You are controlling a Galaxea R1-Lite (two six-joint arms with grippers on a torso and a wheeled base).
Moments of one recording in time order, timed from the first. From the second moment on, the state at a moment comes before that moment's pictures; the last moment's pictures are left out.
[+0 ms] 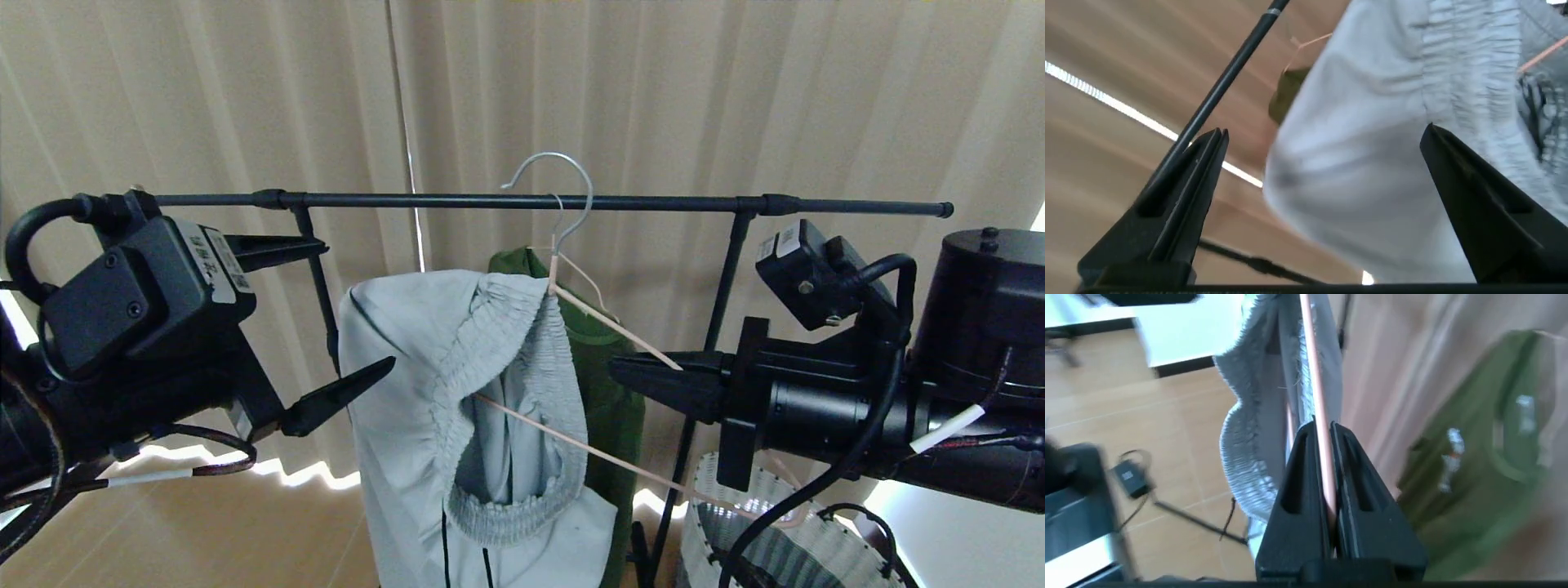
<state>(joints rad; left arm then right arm) -0.42 1.27 -0.67 -0.47 -0.24 0.80 0.69 1.51 -0.72 -0.58 0.30 -0.01</state>
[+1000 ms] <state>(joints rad) -0.45 1.41 -0.76 -0.47 -0.25 0.81 0.72 1.52 -0.72 -0.59 0.50 -0.10</state>
